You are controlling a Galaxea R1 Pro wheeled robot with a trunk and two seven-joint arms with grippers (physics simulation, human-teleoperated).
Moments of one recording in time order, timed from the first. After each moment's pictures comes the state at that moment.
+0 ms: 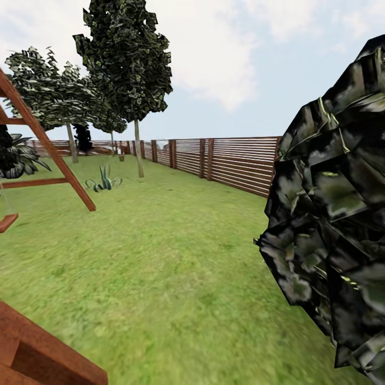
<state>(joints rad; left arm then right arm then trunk) 0.00 0.00 0.02 -0.20 0.11 0.01 -0.09 -0.09 -0.01 0.00 -0.04 0.00 -0.22 0.00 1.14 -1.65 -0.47</state>
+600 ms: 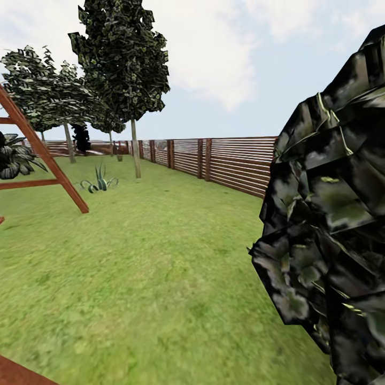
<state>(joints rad) 0.00 0.01 0.02 -0.20 0.11 0.01 -0.09 -0.09 -0.01 0.00 -0.04 0.00 -0.22 0.00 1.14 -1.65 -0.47</state>
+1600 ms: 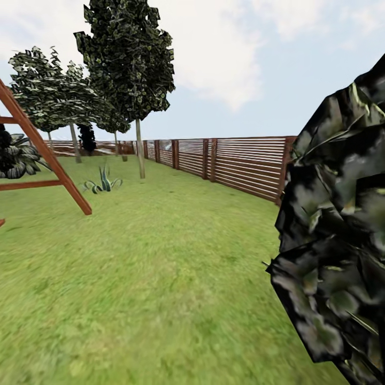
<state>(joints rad) 0.00 0.01 0.02 -0.20 0.11 0.01 -0.09 -0.09 -0.01 0.00 -0.04 0.00 -0.22 0.00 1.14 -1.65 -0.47</state>
